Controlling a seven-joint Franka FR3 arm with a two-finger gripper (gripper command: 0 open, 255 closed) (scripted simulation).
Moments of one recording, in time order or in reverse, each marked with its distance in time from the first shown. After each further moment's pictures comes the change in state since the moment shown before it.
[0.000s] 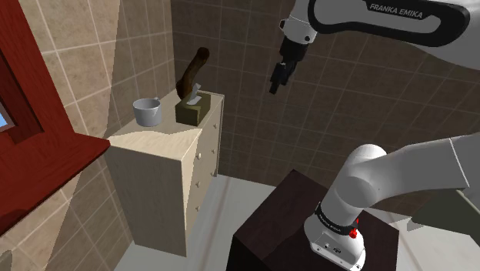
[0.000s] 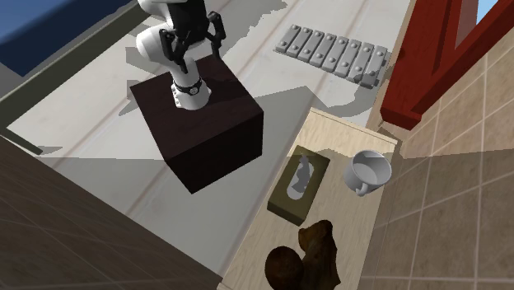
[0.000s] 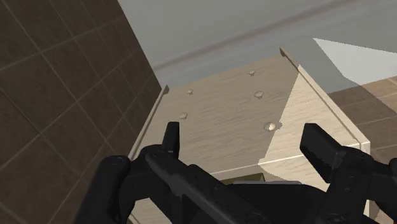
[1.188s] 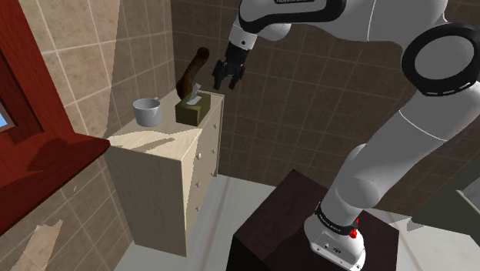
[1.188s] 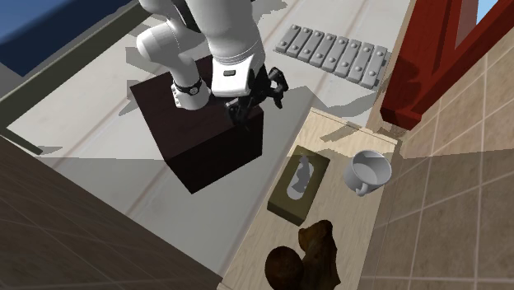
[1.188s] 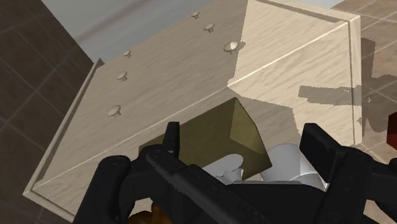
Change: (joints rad) arm 0.049 0.566 -0.029 0.307 0.257 0.254 0.077
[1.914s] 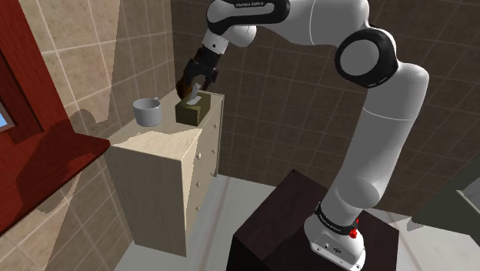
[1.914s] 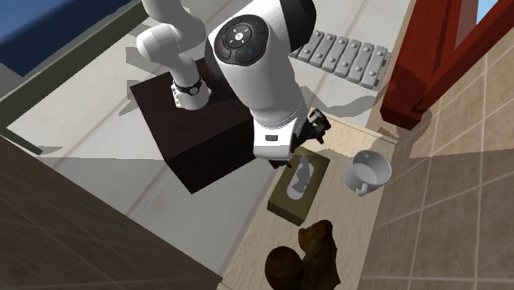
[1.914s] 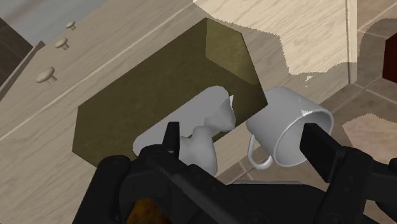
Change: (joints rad) arm 0.005 0.374 -0.003 0.341 0.177 0.035 0.009
